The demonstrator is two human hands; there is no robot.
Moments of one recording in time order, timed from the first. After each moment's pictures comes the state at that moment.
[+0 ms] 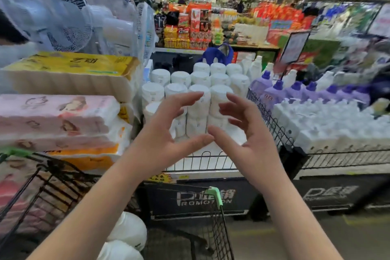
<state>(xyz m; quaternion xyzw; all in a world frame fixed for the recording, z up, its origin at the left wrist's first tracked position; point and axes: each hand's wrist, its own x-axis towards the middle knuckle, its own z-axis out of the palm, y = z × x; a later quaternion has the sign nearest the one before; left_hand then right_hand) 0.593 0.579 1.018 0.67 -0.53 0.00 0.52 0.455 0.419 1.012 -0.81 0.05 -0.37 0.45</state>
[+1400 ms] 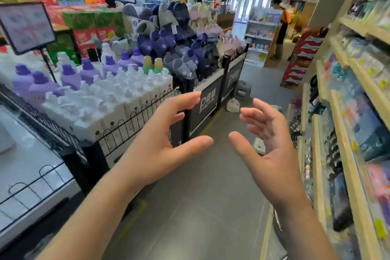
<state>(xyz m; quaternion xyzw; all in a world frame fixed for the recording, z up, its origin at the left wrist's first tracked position) 0.161 0.186 1.001 0.36 -0.76 -0.27 0.46 -0.065 0.209 0.984 -0.64 0.42 -0.60 0.24</state>
